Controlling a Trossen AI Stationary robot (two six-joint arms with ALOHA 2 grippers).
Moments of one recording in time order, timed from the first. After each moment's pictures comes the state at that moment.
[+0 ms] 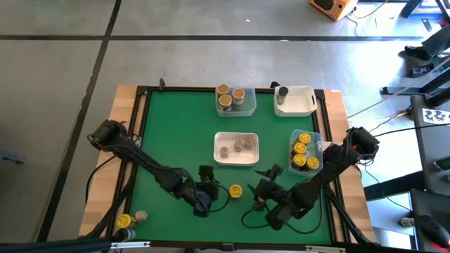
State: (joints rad) left arm -0.53 1.79 1.15 -0.32 -0.46 -0.27; right arm 0.73 1.75 1.24 -0.71 0.98 0.88
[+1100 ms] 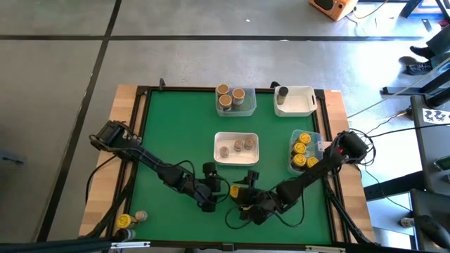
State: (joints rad) left arm -0.47 1.83 0.97 0.12 -0.48 -0.28; right arm 0.61 1.87 1.25 -0.24 0.71 0.42
